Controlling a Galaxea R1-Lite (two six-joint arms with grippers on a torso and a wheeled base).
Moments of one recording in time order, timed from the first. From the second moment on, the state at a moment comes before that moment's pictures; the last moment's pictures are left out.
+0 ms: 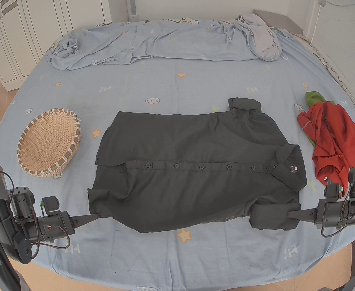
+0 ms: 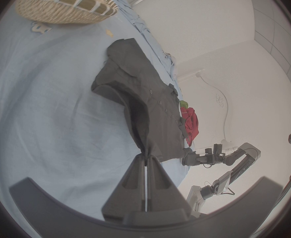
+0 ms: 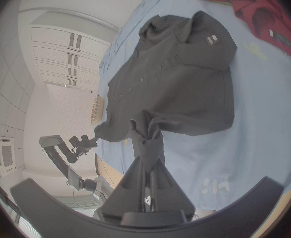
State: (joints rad) left arm 0.15 2.08 -0.03 -1.55 -0.97 -0.47; right arm 0.00 1.59 -0.27 -0.61 0.82 0.41
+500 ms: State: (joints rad) left arm 0.11 1.97 -0.09 -1.55 -0.97 -0.65; right arm 0.00 1.55 -0.39 -0.61 0.84 0.54
